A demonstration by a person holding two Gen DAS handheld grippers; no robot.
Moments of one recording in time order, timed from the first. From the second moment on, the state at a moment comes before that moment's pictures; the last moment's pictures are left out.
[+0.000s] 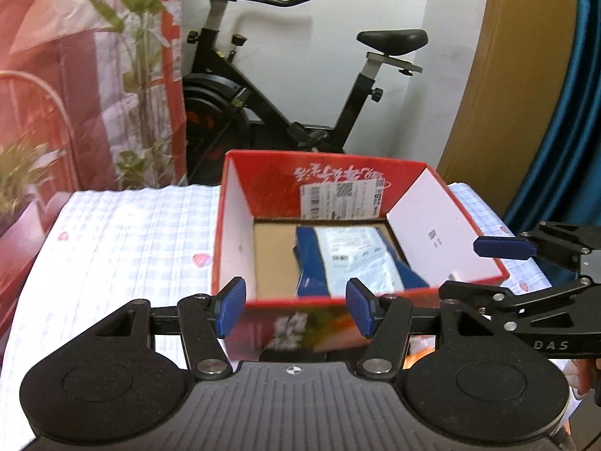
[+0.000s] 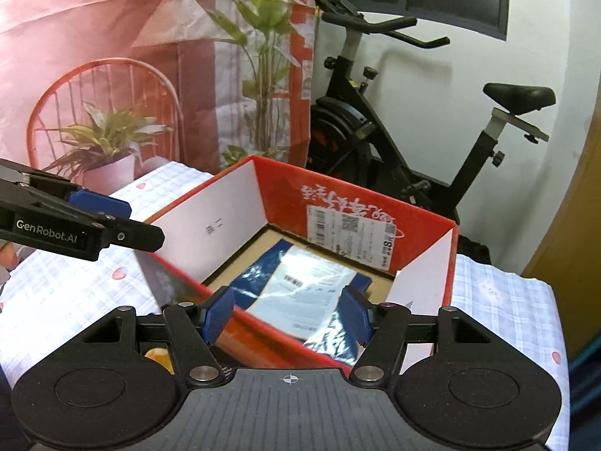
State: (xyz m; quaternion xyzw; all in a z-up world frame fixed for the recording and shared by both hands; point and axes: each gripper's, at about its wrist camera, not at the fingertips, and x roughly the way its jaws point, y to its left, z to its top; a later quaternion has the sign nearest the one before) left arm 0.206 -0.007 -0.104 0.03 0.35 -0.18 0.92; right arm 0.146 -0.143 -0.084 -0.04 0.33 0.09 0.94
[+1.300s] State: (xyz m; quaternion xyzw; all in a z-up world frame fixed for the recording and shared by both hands) left arm 0.126 0.011 -0.187 -0.01 0.41 -0.15 0.90; right arm 0.059 -0.118 -0.189 0.01 0.38 0.06 0.92
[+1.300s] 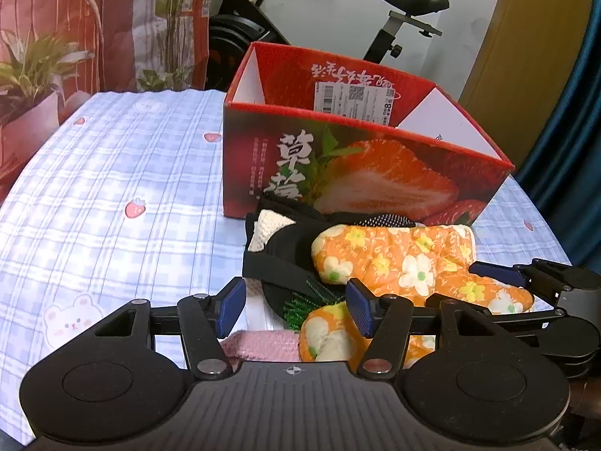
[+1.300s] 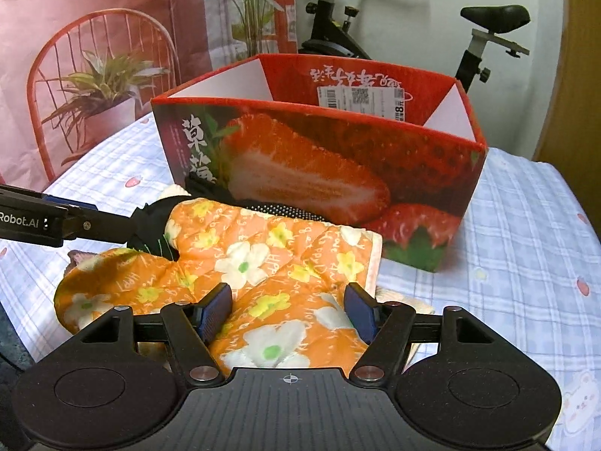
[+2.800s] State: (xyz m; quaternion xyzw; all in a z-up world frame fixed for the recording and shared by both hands) left arm 0.130 0.012 -0.219 -0.06 0.45 -0.18 0.87; right arm 0.041 -0.125 -0.182 0.03 0.38 0.06 0.92
